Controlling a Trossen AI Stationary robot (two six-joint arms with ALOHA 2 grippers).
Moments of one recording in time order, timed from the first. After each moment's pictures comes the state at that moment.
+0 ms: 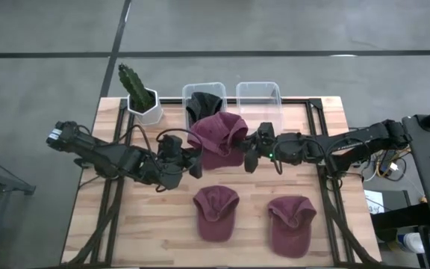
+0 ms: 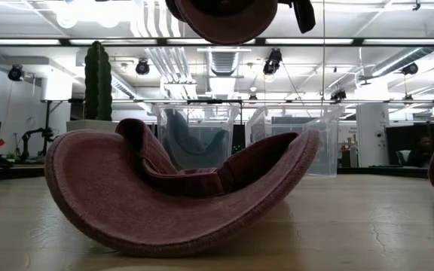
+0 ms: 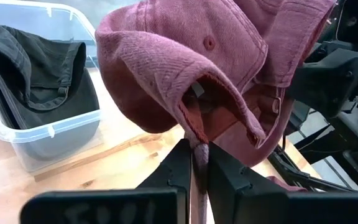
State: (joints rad) left arm -0.37 1.38 1.39 -0.69 -0.90 -1.18; right arm 0.17 1.27 0.99 0.09 0.52 0.58
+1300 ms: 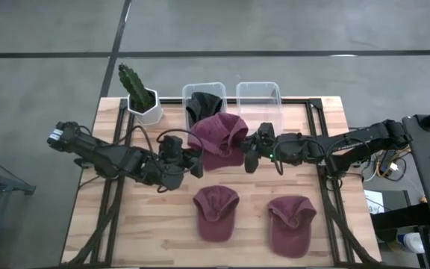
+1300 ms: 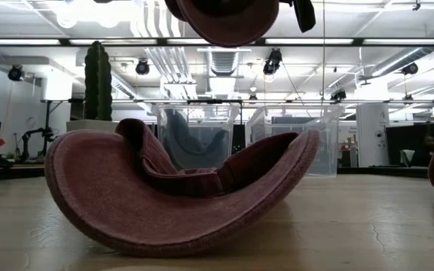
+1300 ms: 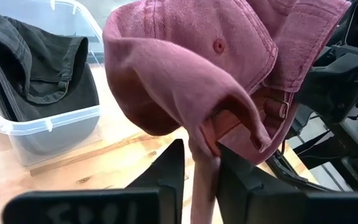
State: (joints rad) left arm -0.37 1.39 1.39 -0.69 -0.91 -1.23; right arm 0.17 1.27 0.99 0.09 0.52 0.56
